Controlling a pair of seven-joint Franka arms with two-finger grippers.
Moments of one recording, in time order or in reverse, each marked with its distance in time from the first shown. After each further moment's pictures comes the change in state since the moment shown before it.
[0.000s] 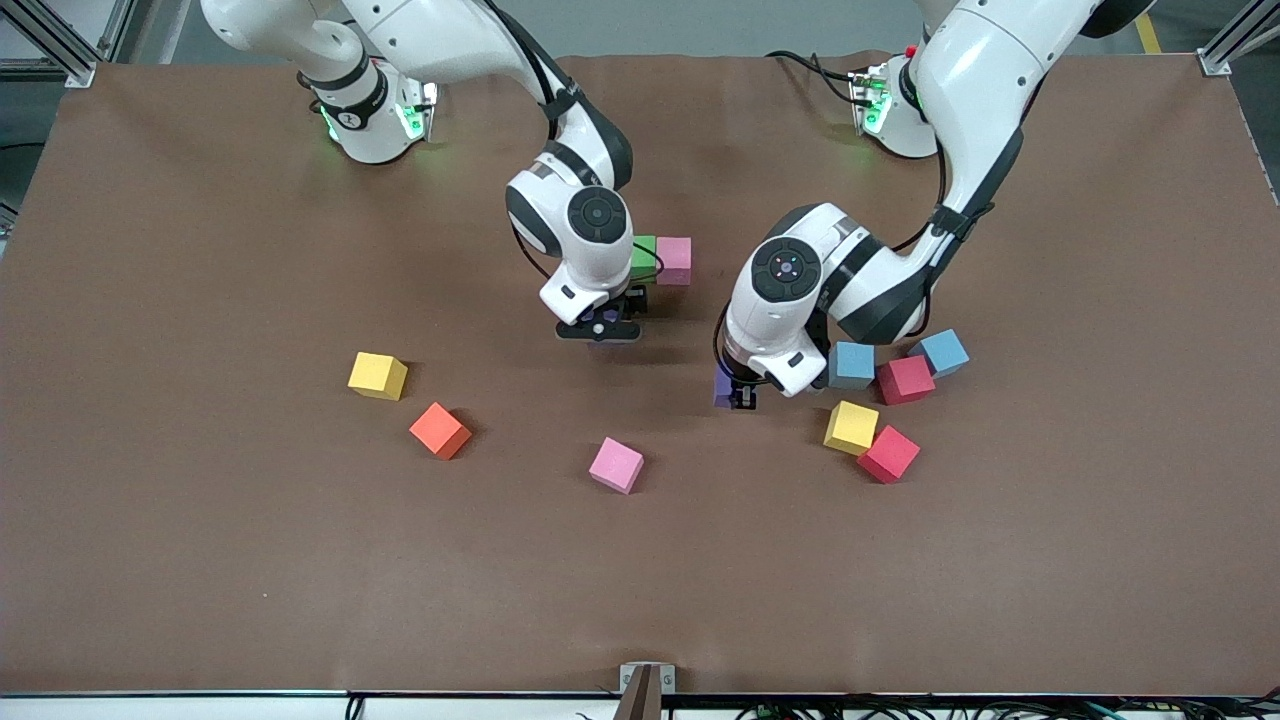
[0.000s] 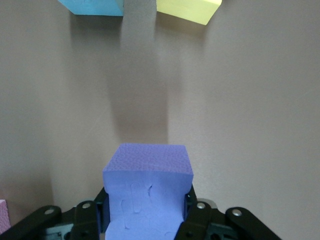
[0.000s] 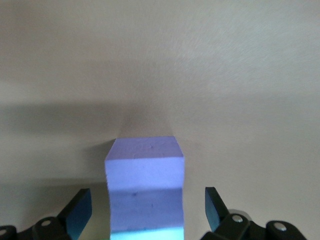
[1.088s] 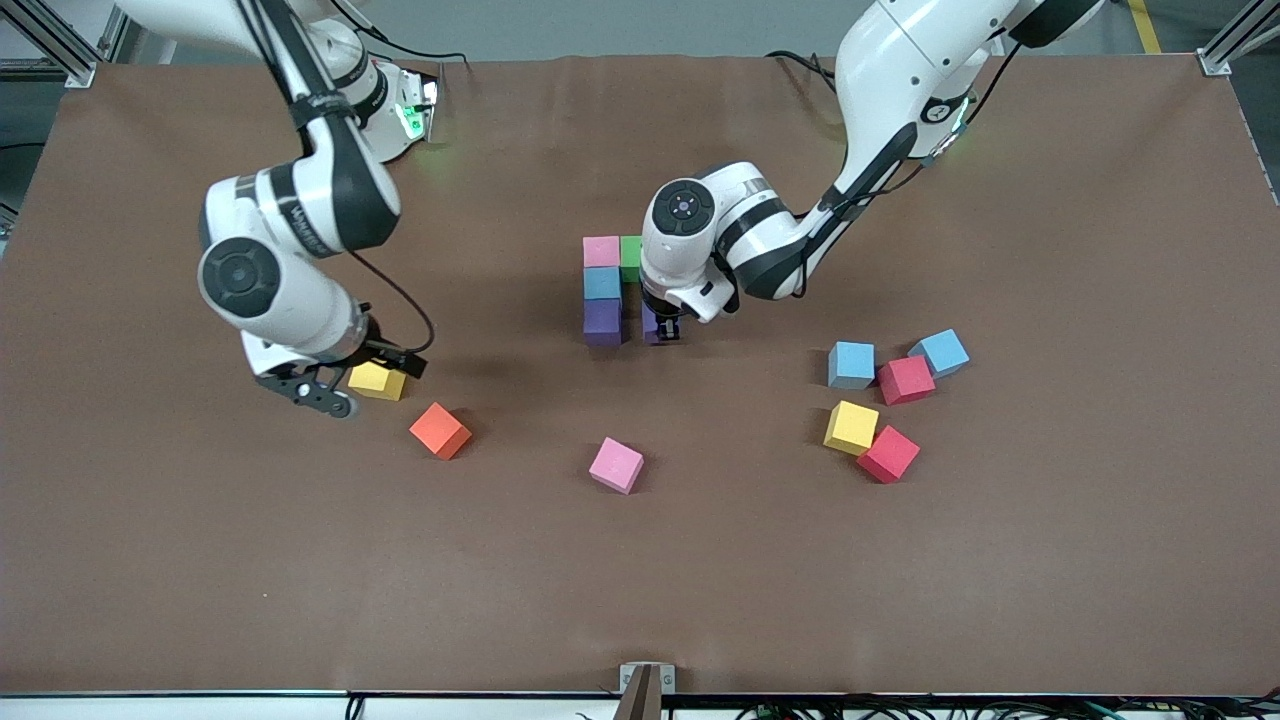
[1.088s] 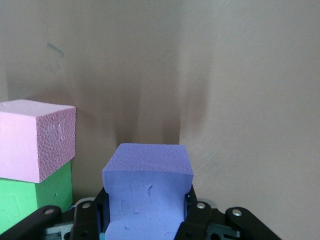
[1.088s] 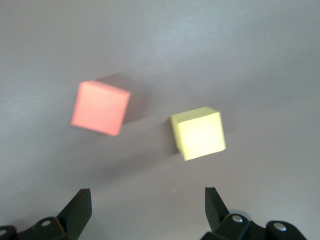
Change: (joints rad) left arm -0.171 0.064 -0.048 -0.079 0.000 0.117 -0.380; right arm -0.532 -0.276 -0.024 -0.105 -0.001 -0.224 -0.185
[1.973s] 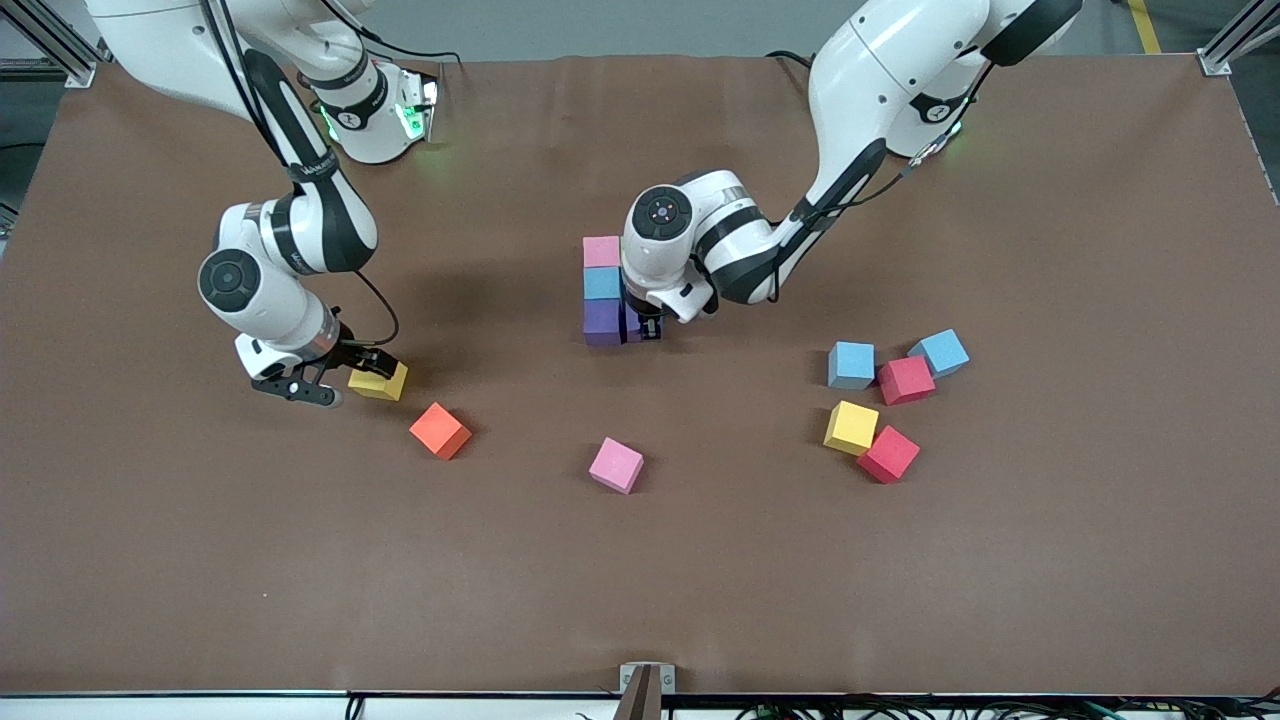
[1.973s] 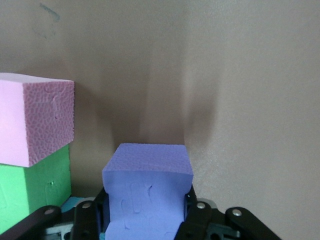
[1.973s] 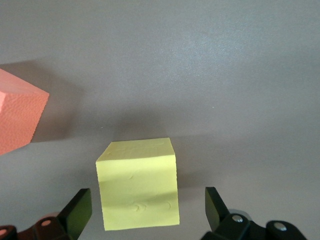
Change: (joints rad) left arm -0.076 0.067 0.040 0.061 0.000 0.020 -0.021; right arm -0.123 0.024 0.004 -0.375 0.000 0.521 -0.287
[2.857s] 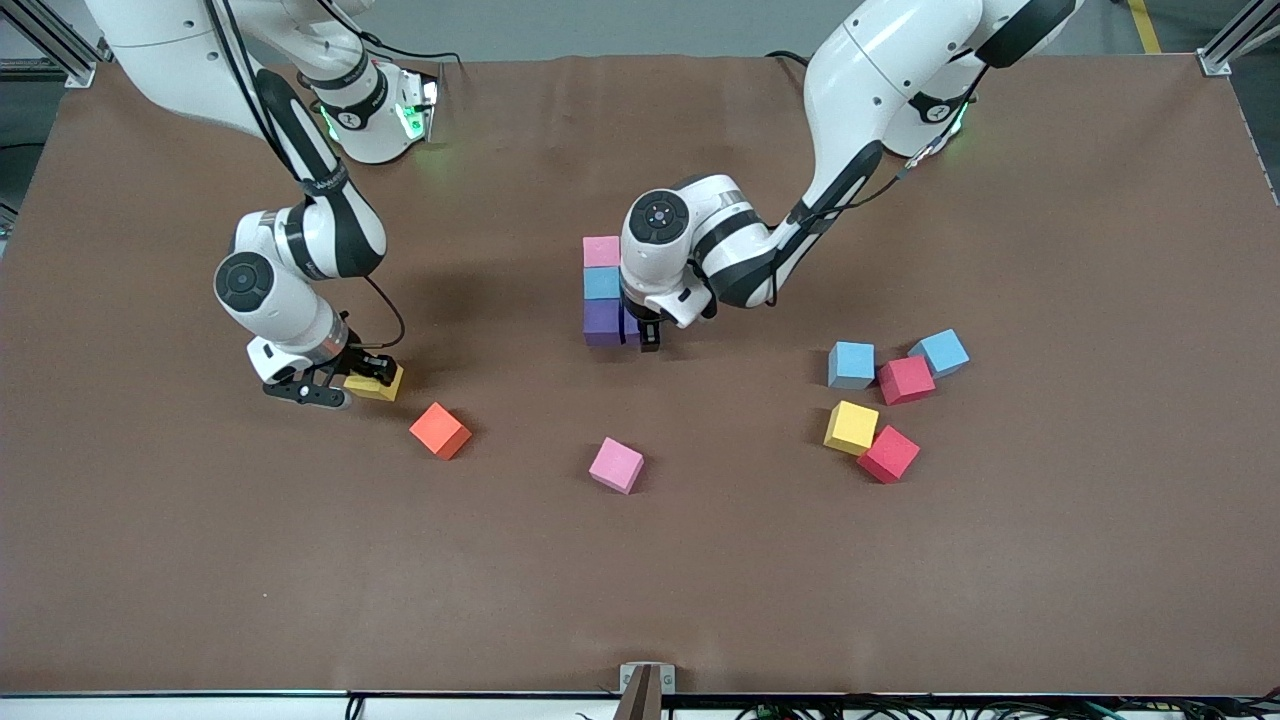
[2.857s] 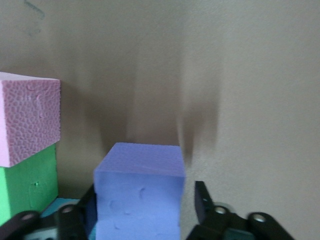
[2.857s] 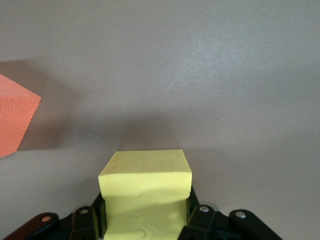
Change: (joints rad) left arm -0.029 0.004 0.039 0.024 0.001 0.000 0.004; right arm -0.010 0.052 0.005 -0.018 0.000 0.107 -0.041
